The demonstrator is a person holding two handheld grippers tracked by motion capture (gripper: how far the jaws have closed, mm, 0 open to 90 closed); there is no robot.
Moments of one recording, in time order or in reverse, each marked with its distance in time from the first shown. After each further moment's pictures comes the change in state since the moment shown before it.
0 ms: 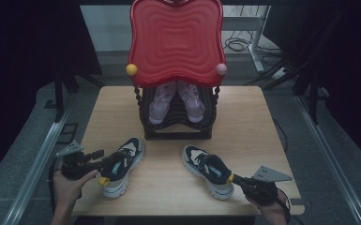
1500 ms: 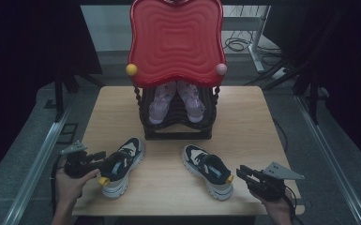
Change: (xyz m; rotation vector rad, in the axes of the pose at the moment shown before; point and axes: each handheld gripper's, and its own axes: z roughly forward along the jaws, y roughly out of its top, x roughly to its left) left arm 0.013 -0.005 0.015 0.077 0.001 -0.011; right arm -0.013 0.006 -0.014 -0.104 -0.072 0.062
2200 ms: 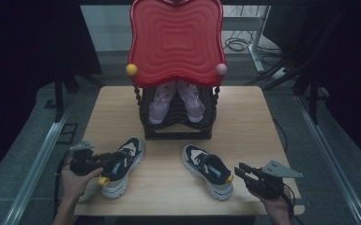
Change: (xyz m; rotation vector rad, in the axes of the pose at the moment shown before) left arm 0.005 0.002 0.017 0.083 -0.011 0.020; right arm 0.002 0.007 0.003 -0.011 0.002 -0.016
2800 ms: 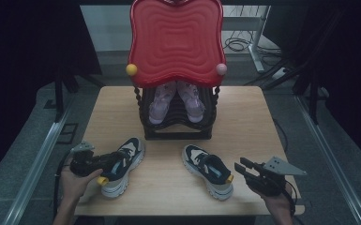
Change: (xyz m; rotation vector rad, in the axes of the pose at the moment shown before) left arm -0.005 -0.002 -0.002 -0.004 0.052 0.019; right arm 0.004 0.021 -0.006 -0.044 -0.006 -0.022
